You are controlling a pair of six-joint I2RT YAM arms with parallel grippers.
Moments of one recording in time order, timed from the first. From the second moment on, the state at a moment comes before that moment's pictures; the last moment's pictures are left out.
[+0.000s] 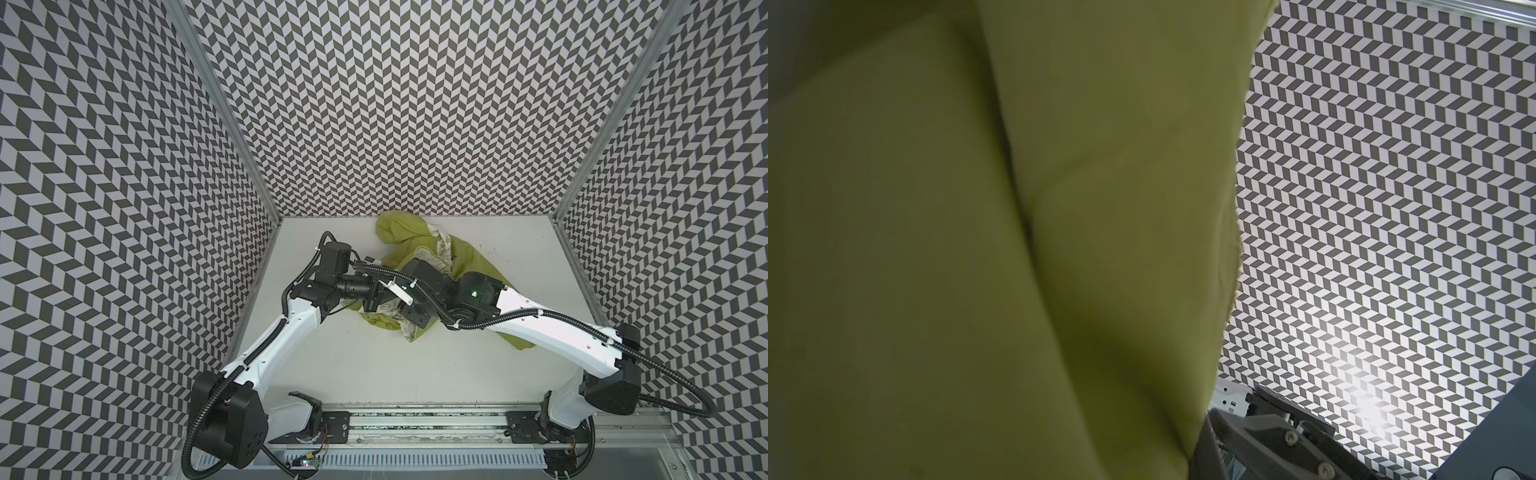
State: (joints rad) left arm -0.31 1.25 0.97 -0.28 1.11 -1.24; right arm 1.07 1.63 1.70 -0.87 0.32 -0.03
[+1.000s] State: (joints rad) left arm -0.31 1.25 0.98 -0.28 1.12 -1.23; right arm 1.07 1.59 1.67 -0.85 0.35 -0.01
